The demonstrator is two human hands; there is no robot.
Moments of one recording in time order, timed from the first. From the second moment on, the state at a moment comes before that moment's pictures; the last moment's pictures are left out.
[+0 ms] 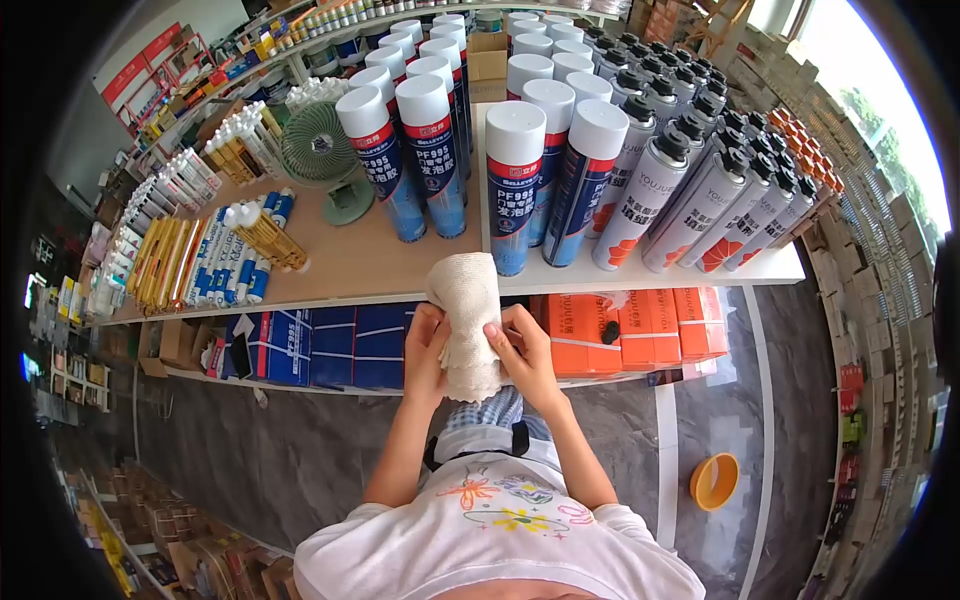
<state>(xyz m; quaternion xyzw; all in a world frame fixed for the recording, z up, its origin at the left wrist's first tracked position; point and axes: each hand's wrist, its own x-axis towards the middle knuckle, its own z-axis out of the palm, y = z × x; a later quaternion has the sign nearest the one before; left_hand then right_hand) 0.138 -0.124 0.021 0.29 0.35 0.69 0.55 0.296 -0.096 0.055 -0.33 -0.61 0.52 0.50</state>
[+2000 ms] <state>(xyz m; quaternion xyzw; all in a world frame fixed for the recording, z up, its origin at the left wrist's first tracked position) 0.125 0.044 0.053 0.69 0.29 0.67 0.01 0.274 0.070 0.182 -0.31 -0.73 0.05 0.61</state>
